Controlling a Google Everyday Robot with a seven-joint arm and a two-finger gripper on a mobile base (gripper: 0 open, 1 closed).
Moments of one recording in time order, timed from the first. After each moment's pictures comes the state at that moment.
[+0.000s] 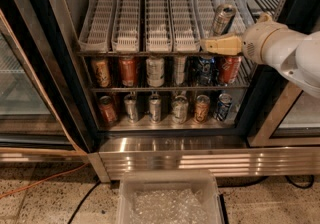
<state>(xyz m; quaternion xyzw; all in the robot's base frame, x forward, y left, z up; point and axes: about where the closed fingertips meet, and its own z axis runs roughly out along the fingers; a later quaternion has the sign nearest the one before) 0.661 -0.200 0.939 -0.22 0.74 0.07 0.64</state>
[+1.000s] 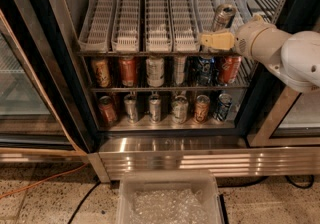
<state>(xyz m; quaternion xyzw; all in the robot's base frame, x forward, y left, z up) 0.706 -0.198 0.924 -0.19 0.73 0.10 0.65</state>
